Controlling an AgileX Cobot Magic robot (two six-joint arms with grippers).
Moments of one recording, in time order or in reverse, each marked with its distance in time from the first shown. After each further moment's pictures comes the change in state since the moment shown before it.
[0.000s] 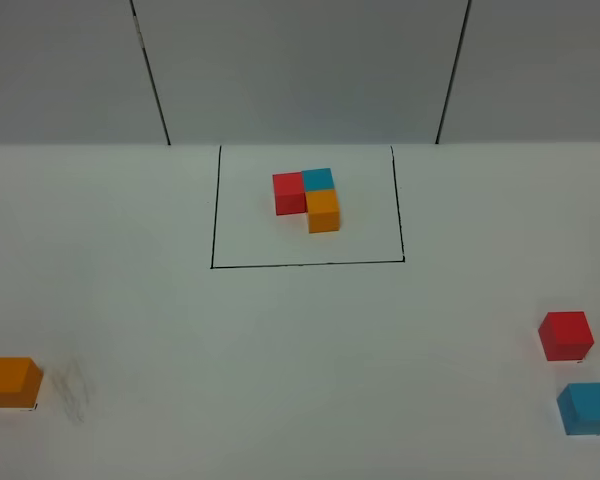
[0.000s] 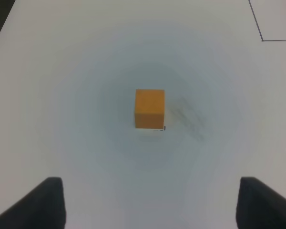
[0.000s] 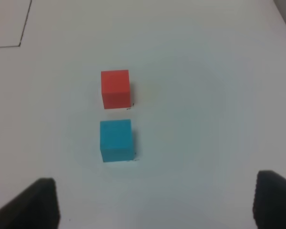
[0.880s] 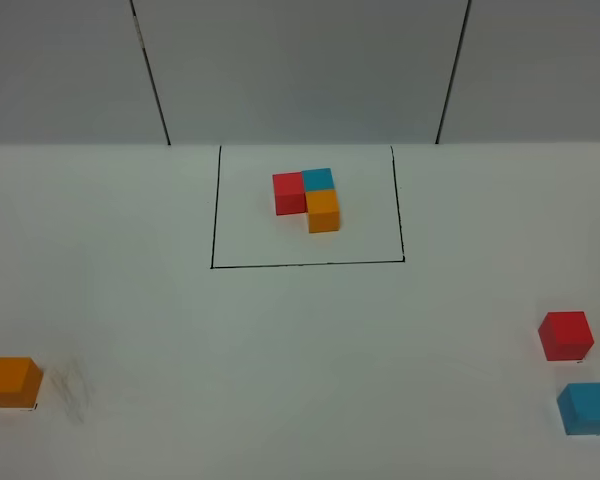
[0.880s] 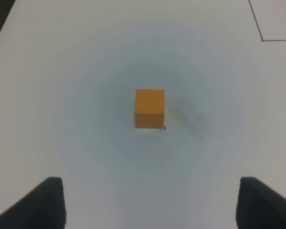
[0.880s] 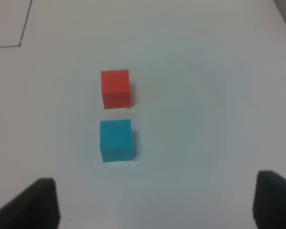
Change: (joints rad) left arm 0.000 0.000 0.000 0.000 0.000 0.000; right arm 0.000 0.000 0.000 0.000 0.000 -0.001
